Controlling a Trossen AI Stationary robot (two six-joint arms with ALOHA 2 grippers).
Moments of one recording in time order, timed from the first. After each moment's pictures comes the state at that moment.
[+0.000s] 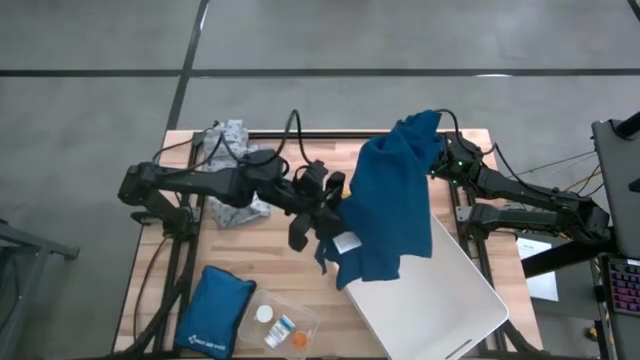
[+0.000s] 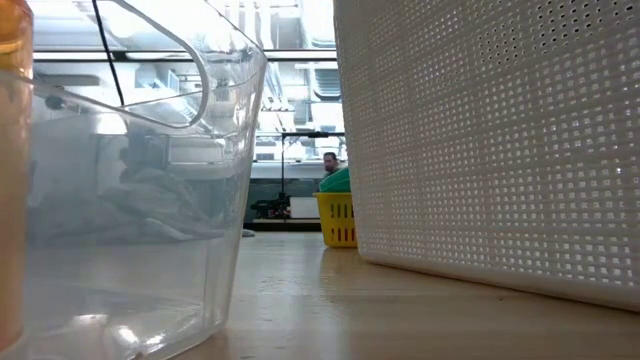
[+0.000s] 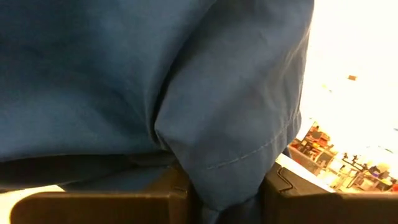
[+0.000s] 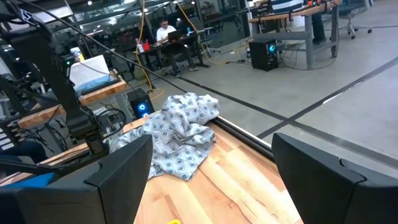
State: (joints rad) left arm -0.11 1.63 1.62 0.16 0.34 -0.53; right arm -0.50 0.82 0.48 0.29 -0.08 0.29
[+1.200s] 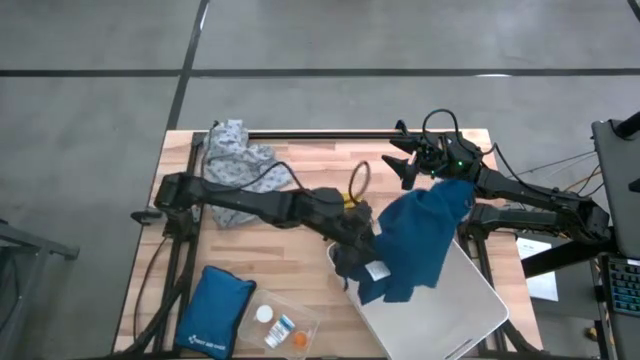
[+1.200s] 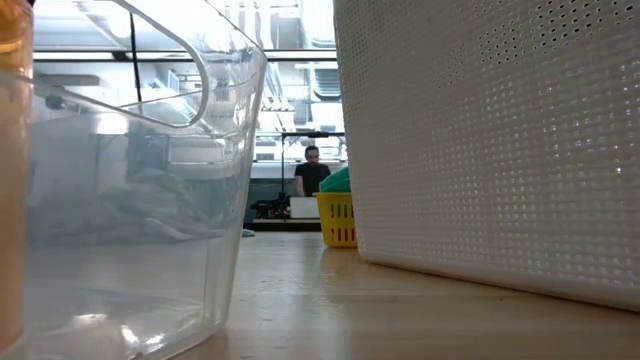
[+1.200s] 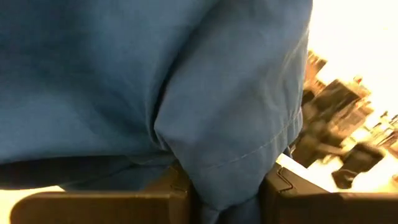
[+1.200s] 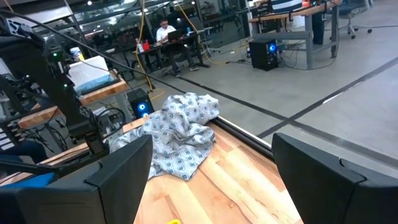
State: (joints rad) left arm -0.14 1.91 1.67 0.07 0.32 -0.46; right arm -0.50 0.82 0.48 0.29 -0.08 0.29
